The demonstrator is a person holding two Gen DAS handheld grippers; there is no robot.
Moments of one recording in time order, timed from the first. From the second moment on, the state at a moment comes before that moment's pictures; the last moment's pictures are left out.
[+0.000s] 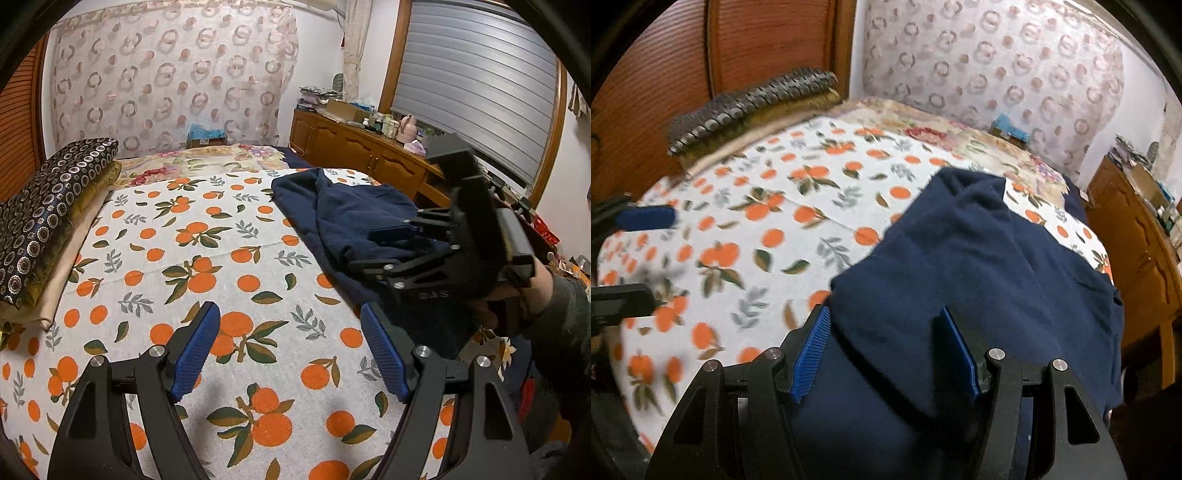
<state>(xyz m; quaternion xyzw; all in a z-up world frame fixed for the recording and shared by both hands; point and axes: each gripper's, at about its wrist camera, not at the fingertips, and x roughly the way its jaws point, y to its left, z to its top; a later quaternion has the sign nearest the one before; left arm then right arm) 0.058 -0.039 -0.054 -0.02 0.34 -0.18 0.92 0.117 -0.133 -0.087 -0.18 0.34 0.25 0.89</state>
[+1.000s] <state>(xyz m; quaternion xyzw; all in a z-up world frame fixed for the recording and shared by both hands) 0.056 -0.049 -0.062 -0.02 0.35 -0.19 0.92 0.210 -0.241 -0.011 -0.10 0.30 0.09 0.94</state>
